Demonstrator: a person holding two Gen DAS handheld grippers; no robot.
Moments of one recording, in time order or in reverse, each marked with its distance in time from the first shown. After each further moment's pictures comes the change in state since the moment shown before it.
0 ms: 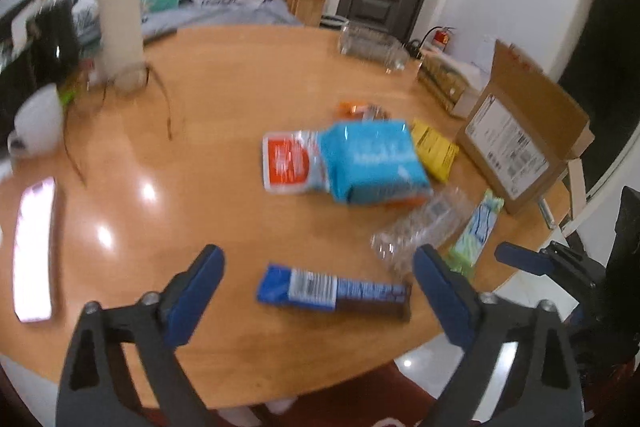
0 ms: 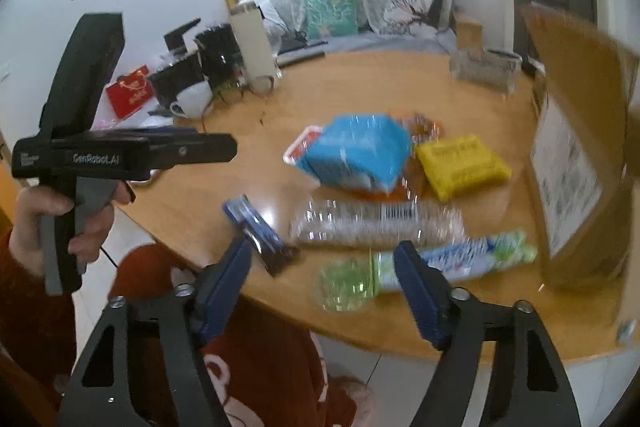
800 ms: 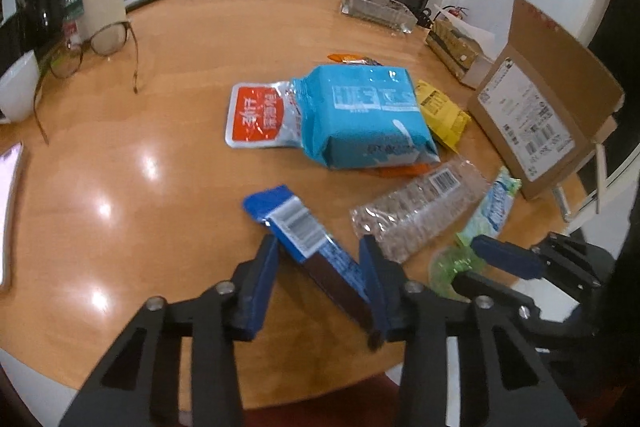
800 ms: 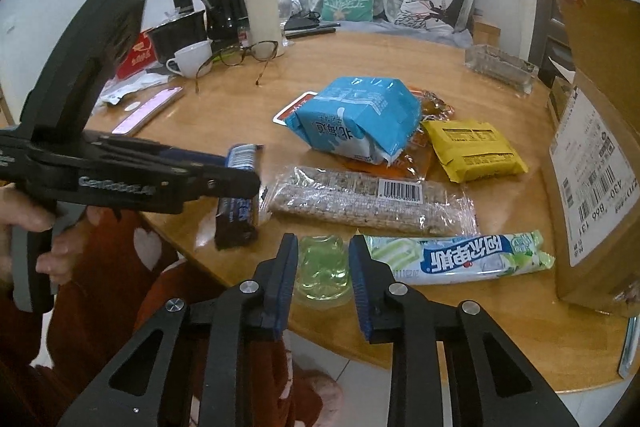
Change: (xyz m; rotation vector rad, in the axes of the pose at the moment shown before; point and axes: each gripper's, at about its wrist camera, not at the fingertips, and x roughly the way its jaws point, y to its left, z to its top) left arm 0.047 -0.031 -0.004 -0.020 0.089 0.034; right arm 0.037 -0.001 -0.012 -0.138 0.058 -0.037
